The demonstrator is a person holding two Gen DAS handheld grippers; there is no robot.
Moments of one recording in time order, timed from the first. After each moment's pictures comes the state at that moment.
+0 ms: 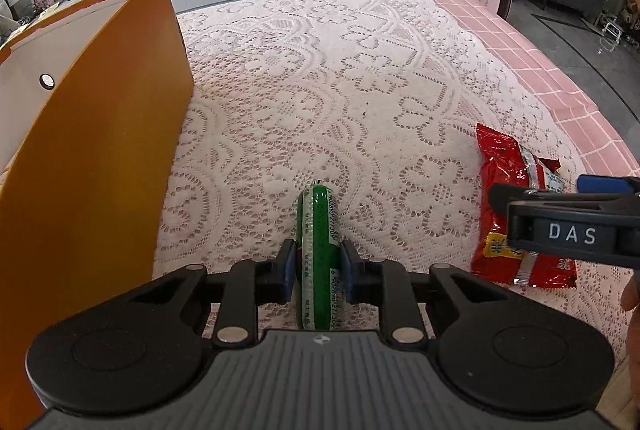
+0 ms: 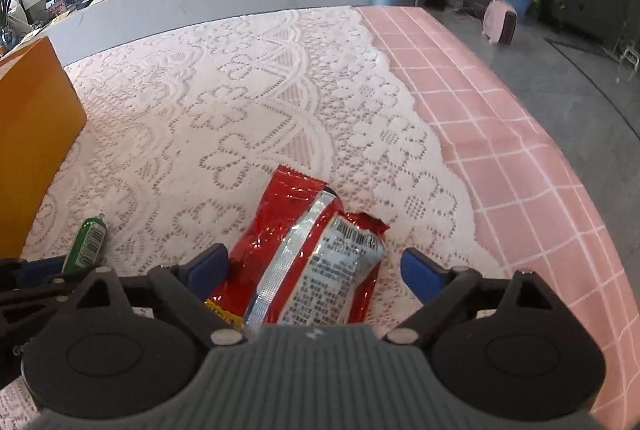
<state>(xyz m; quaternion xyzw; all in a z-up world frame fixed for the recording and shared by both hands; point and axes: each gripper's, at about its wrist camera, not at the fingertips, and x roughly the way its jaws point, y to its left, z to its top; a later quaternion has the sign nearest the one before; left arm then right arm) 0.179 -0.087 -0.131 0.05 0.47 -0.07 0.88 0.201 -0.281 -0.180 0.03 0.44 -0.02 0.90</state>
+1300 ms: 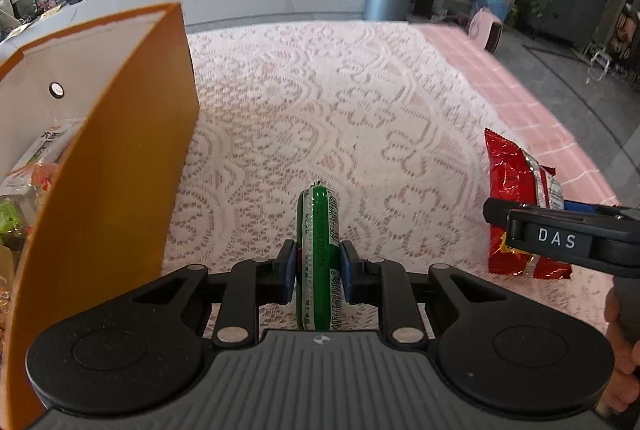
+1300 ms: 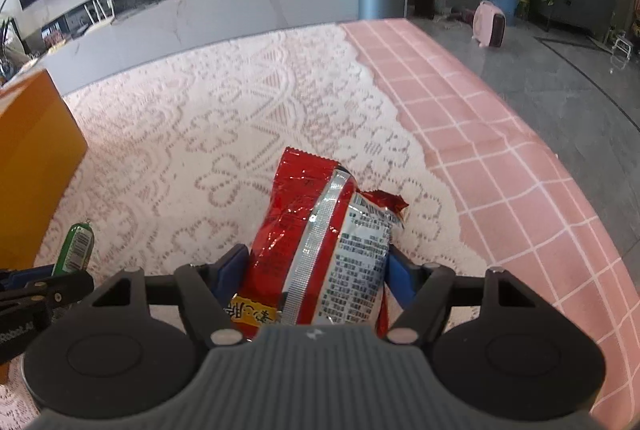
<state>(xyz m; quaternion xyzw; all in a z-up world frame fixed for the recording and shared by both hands) 0.165 -0.077 -0.104 0.01 0.44 -0.09 0.89 0.188 -0.294 -0.170 0.07 0.40 -0.03 0.91</state>
